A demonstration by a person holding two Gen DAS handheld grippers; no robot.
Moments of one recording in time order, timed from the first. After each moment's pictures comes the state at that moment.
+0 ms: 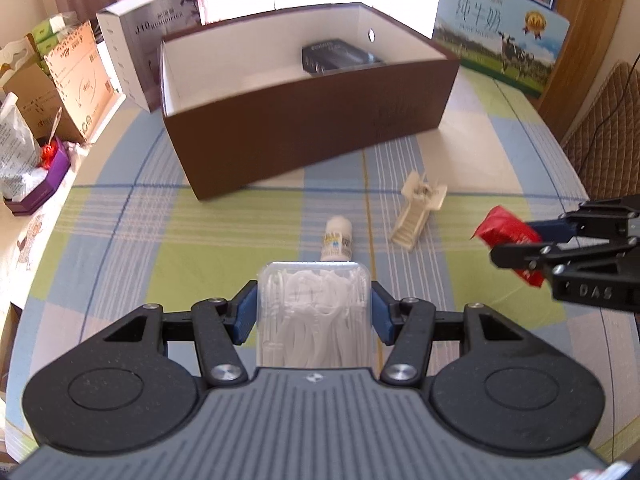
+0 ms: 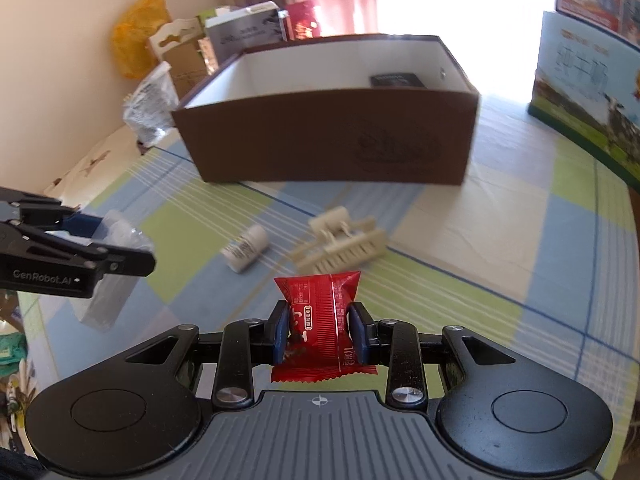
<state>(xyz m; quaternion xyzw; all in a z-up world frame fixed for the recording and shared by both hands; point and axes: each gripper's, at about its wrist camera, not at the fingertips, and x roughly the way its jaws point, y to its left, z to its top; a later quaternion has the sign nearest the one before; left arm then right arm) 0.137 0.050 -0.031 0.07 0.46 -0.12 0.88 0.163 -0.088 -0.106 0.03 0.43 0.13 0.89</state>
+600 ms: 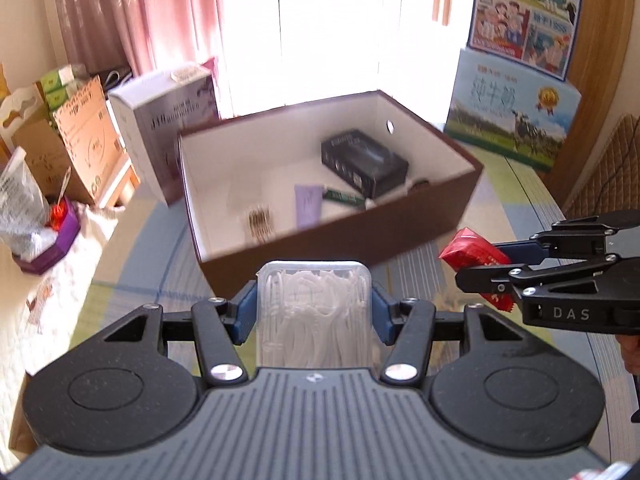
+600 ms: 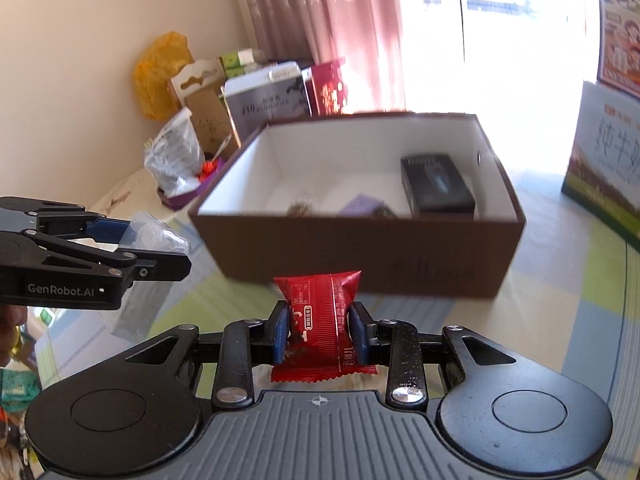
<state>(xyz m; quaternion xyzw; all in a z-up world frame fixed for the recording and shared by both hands) 0.204 0.059 0.025 0.07 0.38 -0.12 0.91 0.240 -0.073 -0.058 0.04 0.37 0.16 0.91</state>
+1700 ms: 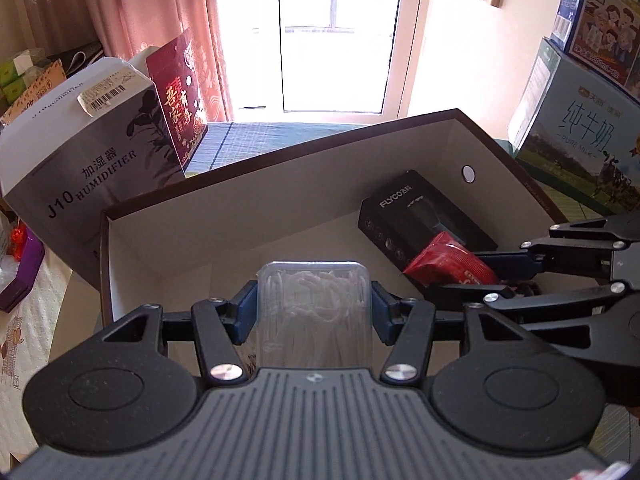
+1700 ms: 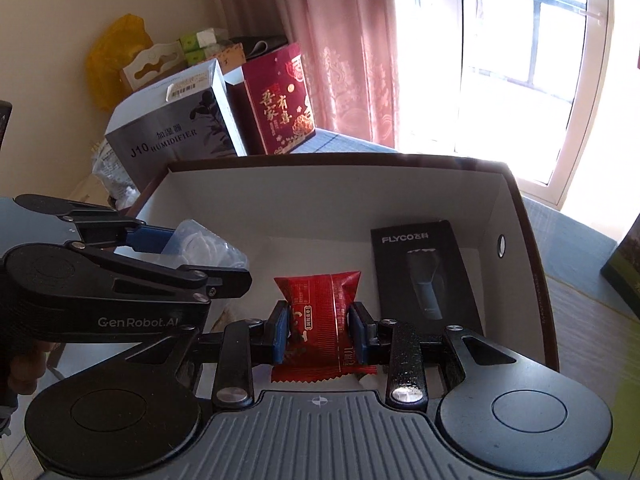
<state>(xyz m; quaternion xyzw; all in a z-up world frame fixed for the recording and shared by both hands) 0.441 0.035 -0.026 0.06 0.44 -0.13 0.89 0.461 -0.091 -0.086 0.03 0.43 0.14 0.89</state>
